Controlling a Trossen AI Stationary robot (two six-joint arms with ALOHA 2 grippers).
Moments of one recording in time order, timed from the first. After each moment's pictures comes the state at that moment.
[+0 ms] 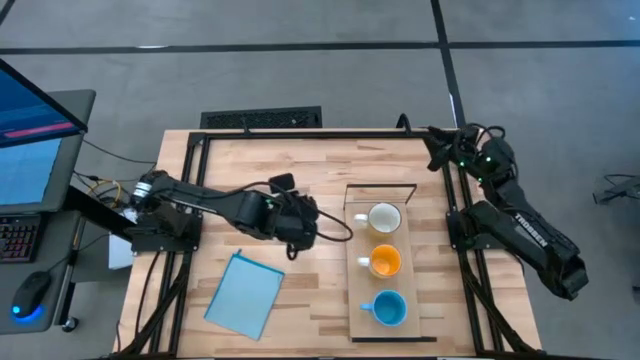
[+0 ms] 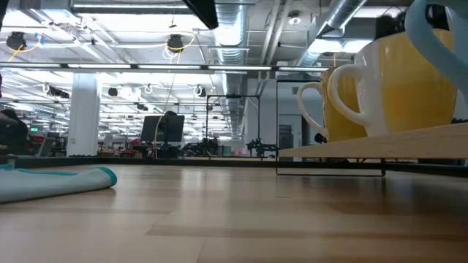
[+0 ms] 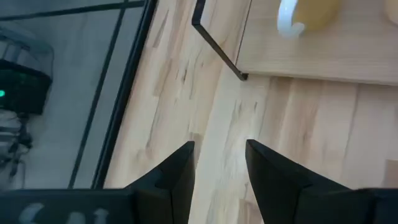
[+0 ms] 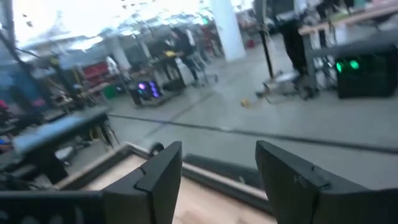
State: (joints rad) left arm -0.26 1.76 1.79 -1.21 -0.65 -0.31; right arm -1.03 0.42 0.35 0.05 -0.29 0.28
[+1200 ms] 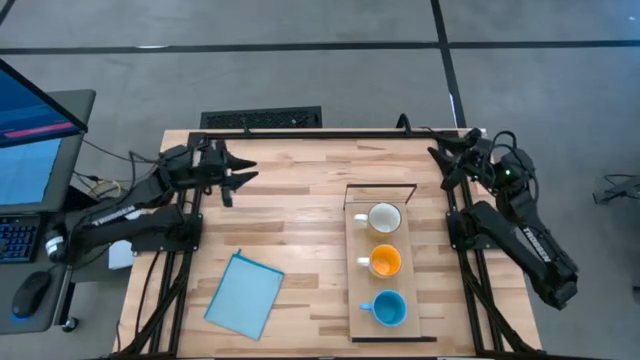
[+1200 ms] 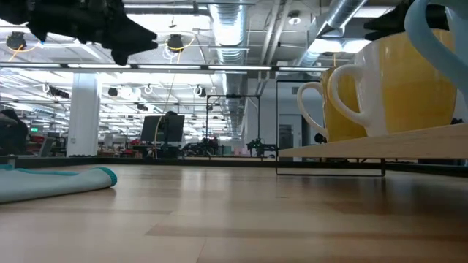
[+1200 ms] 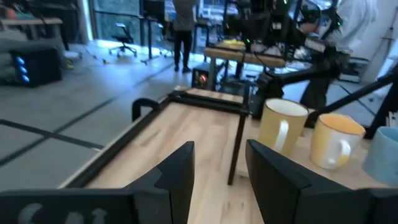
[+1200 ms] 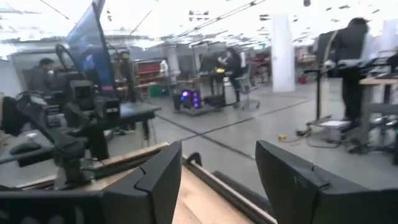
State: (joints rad) left arm 0.57 0.57 0.44 0.07 0.34 -0.07; right arm -1.03 0.21 0.41 -0.06 -0.52 0.13
